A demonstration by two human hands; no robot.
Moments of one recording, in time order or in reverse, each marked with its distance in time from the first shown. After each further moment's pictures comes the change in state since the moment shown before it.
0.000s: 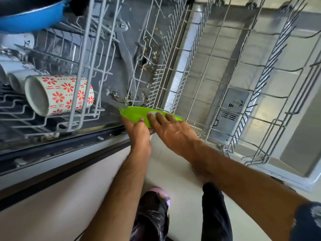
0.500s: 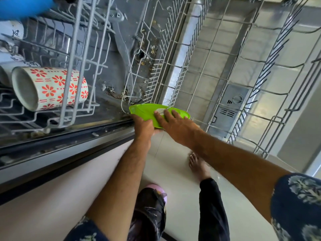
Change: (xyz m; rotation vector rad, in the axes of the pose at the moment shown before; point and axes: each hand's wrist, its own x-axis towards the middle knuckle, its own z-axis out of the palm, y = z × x) left_hand 0.021 -0.032 0.006 0.282 -0.145 -0.177; right_hand 0.007 0.031 0.032 0.005 -0.223 0.007
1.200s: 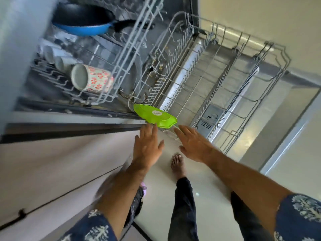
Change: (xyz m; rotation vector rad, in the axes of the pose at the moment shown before) left_hand -0.156 -0.020 -0.028 1.501 0.029 0.649; right_hand -0.139 0.037 -0.042 0.106 0.067 -0.112
